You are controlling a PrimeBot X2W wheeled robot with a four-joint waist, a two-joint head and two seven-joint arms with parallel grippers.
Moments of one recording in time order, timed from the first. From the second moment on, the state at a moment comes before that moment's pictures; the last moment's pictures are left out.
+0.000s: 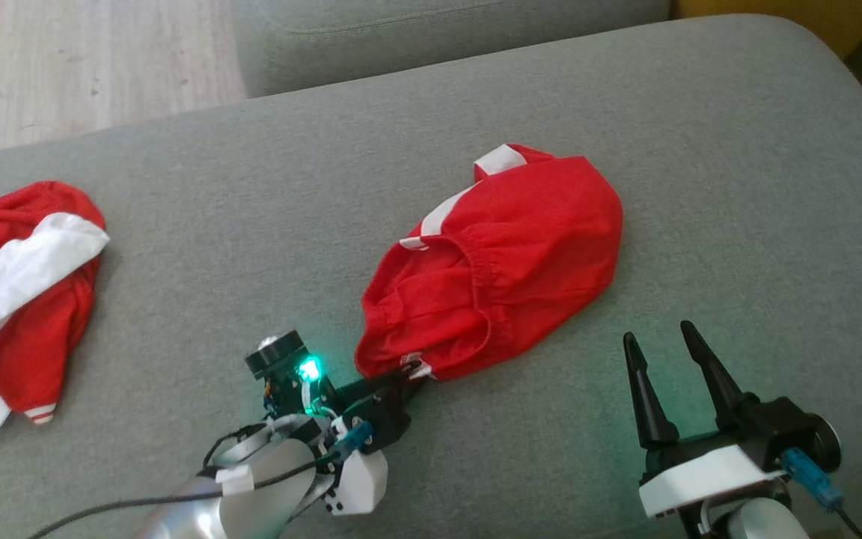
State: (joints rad) left arm -0.54 0.21 -0.97 0.69 0.01 -0.13 -0.13; right arm 0.03 -0.04 0.14 0.23 0.08 0.12 -0.26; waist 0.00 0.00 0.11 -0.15
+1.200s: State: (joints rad) left arm -0.97 0.35 -0.95 0.38 -1.09 -0.08 -0.08; right arm 0.02 -0.05 0.12 0.20 0.16 0.12 -0.26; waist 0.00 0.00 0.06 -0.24
